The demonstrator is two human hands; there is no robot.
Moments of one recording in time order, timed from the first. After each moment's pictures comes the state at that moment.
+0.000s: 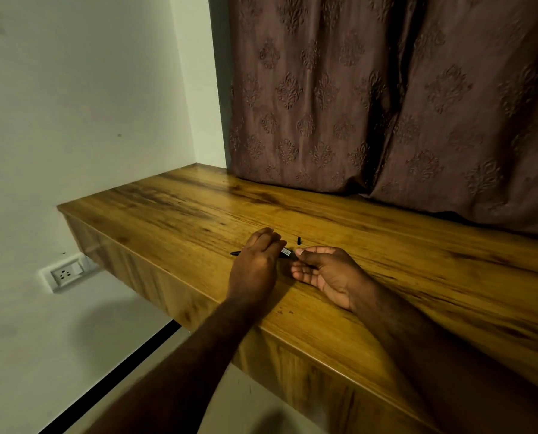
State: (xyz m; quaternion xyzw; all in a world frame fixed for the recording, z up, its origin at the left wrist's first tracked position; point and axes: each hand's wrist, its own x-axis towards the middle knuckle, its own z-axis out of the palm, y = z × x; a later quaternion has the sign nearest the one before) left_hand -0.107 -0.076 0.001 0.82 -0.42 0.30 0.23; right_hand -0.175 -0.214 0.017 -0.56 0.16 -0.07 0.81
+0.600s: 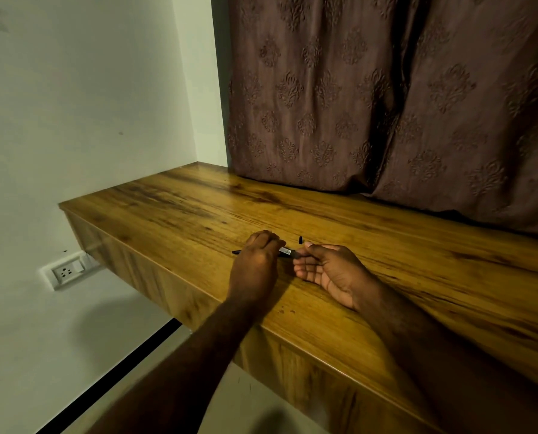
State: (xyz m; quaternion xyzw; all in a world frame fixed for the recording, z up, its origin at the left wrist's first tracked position) left_hand -0.104 -0.077 -0.005 0.83 -0.39 0.30 0.27; right_hand -0.176 -0.216 0.019 -0.57 0.16 -0.08 0.80
